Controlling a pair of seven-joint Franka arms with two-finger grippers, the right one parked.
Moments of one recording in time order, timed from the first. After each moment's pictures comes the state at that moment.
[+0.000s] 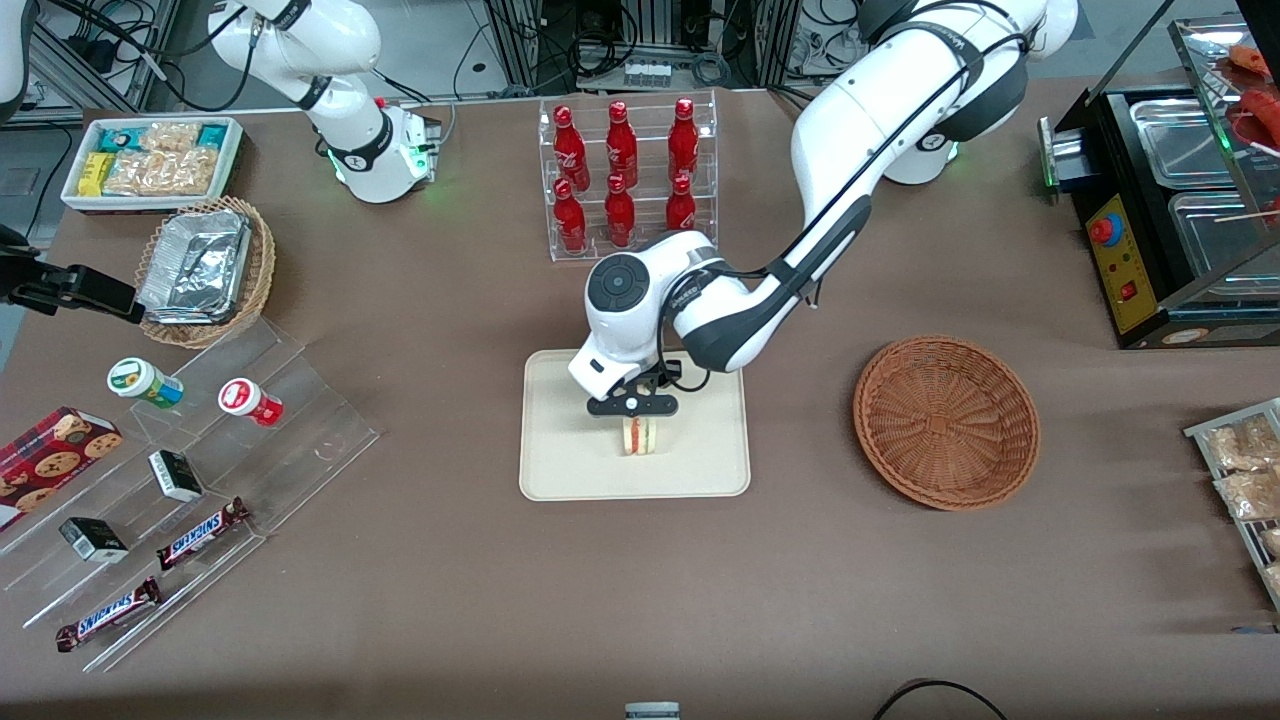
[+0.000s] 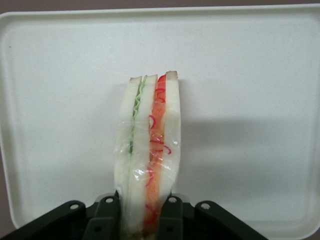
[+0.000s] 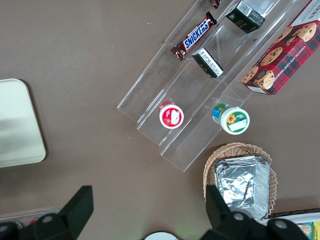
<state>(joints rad) -0.47 0.88 -0.50 -1.30 0.46 2.07 -1.04</state>
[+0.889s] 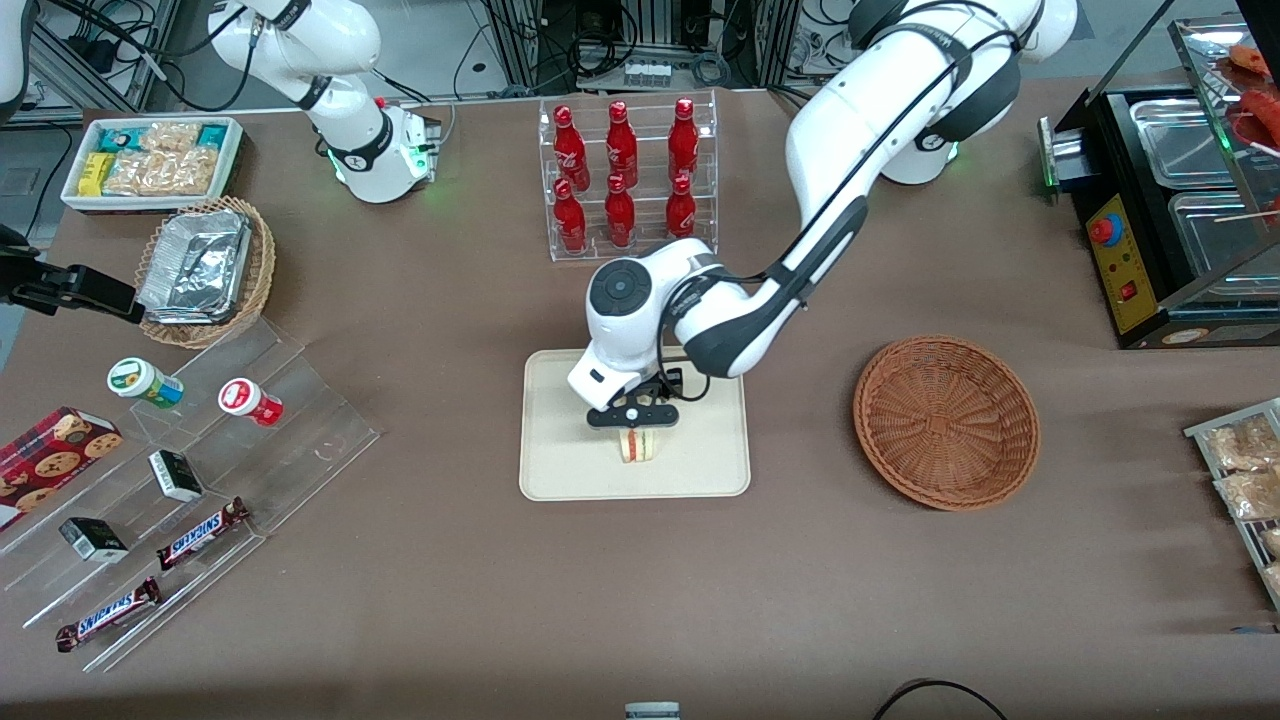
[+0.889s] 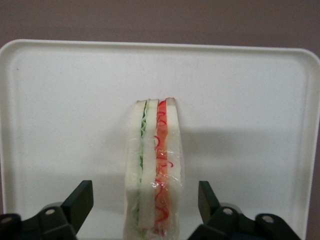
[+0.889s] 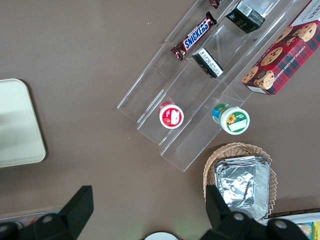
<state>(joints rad) -0.48 0.85 -0.45 -1.27 0.40 2.08 -1.04</state>
